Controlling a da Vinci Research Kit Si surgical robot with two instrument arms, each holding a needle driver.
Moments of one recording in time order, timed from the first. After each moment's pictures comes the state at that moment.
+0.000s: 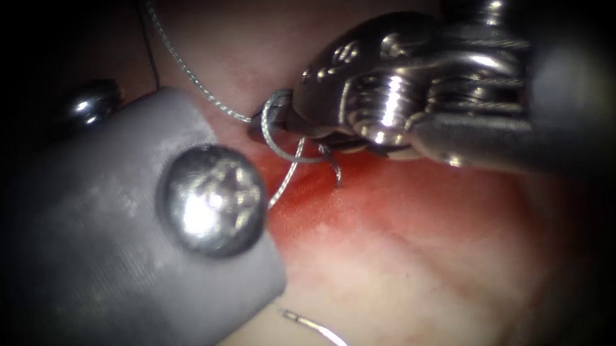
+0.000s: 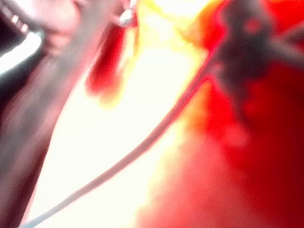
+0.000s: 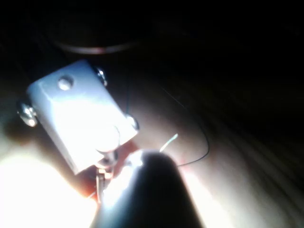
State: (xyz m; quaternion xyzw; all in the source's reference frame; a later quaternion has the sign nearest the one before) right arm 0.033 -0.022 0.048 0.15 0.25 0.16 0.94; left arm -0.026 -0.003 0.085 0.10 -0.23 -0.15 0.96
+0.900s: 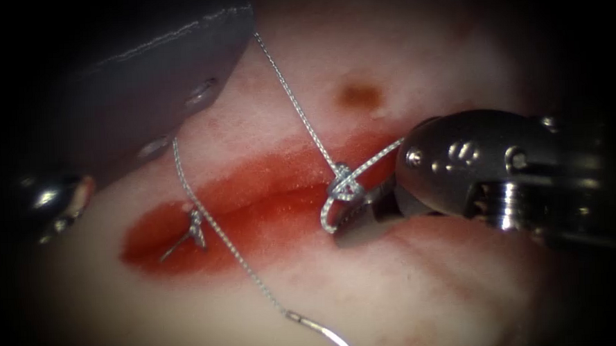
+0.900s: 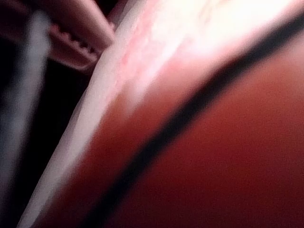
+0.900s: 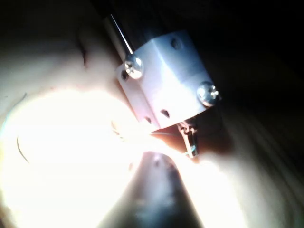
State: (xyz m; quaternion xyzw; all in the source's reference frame) right arm 0.027 -0.028 0.052 0.33 0.30 -0.06 0.89; left arm -0.024 0.005 0.091 -0.07 -0.12 -0.37 0.92
